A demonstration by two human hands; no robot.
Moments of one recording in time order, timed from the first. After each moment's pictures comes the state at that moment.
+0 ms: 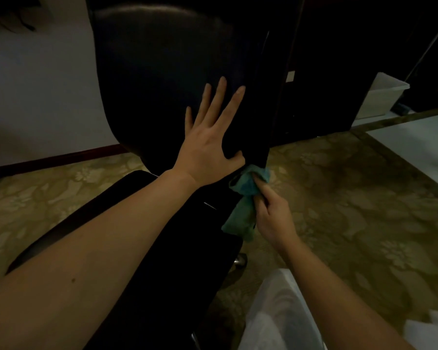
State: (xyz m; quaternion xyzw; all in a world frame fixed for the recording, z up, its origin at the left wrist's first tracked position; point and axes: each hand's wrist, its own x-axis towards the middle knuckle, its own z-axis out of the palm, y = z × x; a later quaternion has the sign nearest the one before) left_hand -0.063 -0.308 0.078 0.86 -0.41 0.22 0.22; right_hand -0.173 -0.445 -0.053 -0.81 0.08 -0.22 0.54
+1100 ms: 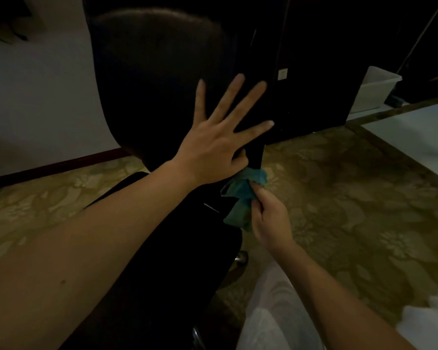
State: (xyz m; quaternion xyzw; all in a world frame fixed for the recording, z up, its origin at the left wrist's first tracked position) left_hand -0.077 -0.317 0.094 0.76 -0.54 0.36 -0.03; right_hand -0.183 -0.436 -0.071 -0.85 0.09 -0.30 0.43
